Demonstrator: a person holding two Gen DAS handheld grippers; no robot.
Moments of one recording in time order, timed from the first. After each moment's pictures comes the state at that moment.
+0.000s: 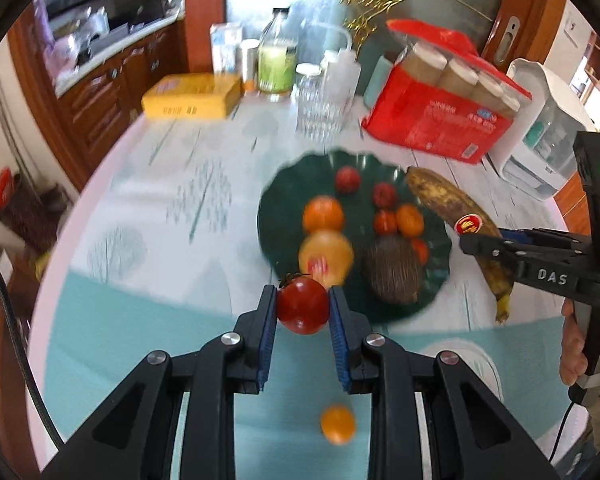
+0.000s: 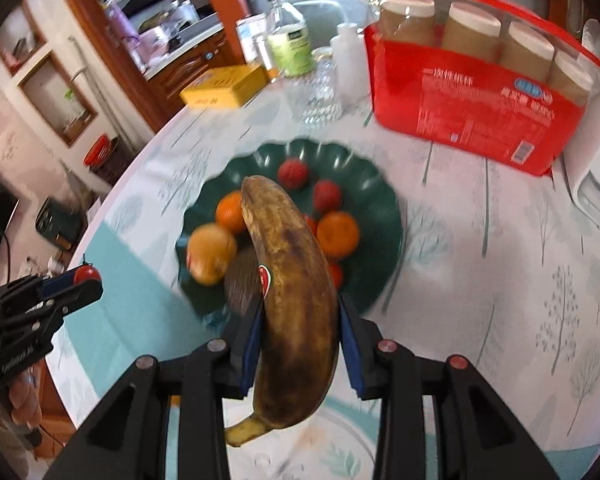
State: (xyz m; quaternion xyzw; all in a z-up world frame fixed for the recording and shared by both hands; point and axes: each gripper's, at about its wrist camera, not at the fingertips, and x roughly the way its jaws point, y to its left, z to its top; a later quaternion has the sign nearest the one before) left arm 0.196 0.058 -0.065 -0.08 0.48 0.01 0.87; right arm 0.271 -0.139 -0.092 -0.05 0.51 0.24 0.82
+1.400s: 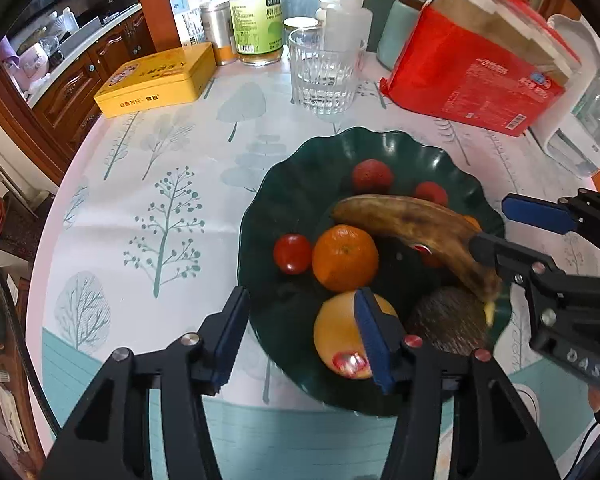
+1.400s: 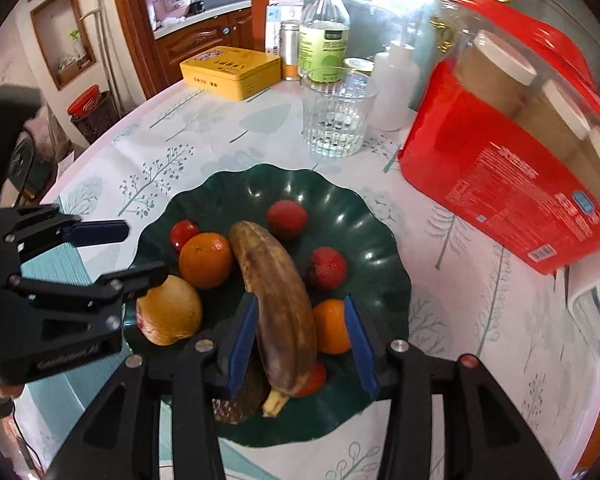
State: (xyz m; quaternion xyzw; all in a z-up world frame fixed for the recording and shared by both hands) left arm 0.293 0.049 -0.125 -0.03 0.55 0.01 0.84; right arm 0.308 -0.087 -0.111 -0.18 0.48 0.24 0.82
